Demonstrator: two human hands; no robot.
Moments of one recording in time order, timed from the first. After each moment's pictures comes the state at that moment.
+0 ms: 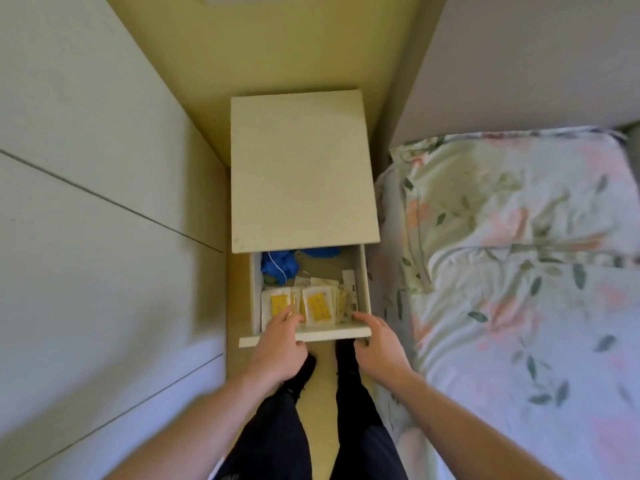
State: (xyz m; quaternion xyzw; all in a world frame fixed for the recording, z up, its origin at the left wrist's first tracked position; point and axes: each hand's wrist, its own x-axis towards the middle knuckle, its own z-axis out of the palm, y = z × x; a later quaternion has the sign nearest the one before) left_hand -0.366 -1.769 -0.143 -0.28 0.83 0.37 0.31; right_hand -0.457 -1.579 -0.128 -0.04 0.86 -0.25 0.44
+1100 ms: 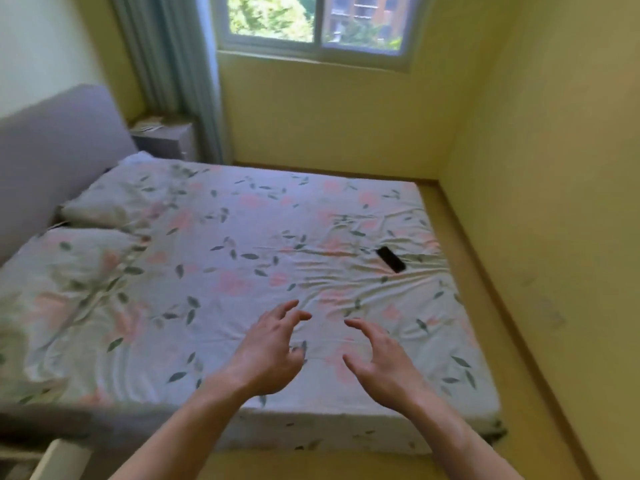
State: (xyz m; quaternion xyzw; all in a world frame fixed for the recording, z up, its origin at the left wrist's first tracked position) left_hand 0.001 -1.243 0.183 0.54 0.78 0.18 0.25; right_hand 0.200 -1.138 0.172 0.42 0.83 -0.36 -0.06
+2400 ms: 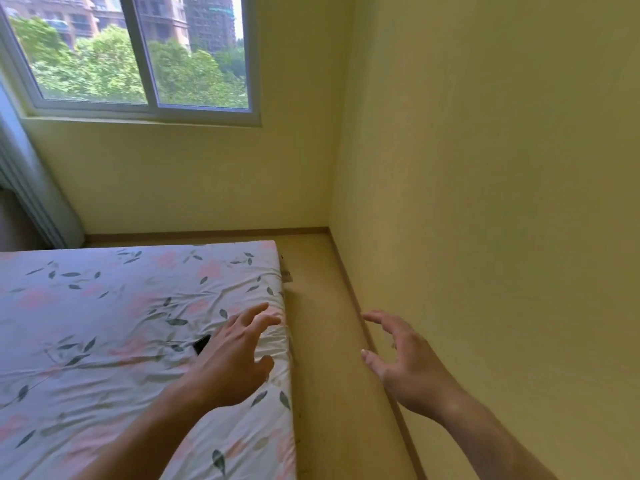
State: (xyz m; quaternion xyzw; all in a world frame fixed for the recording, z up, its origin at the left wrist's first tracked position) left_hand 0.435 -0.615 0.227 0.65 0.73 0.15 0.14; right_hand 0.717 -0.533 0.256 0.48 0.79 -0.33 -0.18
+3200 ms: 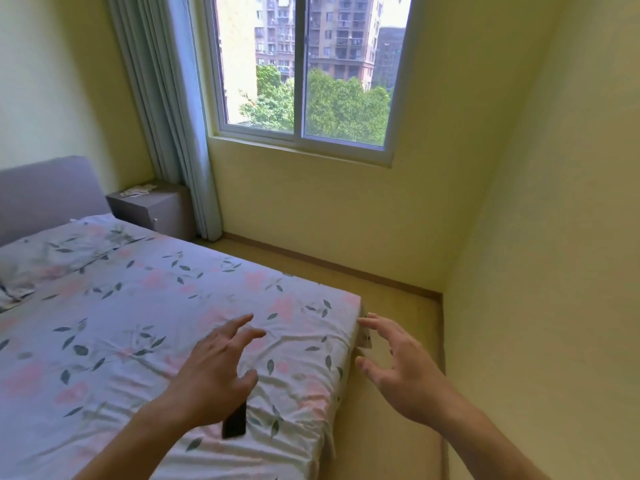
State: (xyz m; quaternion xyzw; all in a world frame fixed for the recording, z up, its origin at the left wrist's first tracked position) left_hand 0.354 -0.394 0.243 0.40 0.89 0.18 0.09; right_hand 0.553 -0.157 0.272 0.22 0.90 -0.37 -0.10
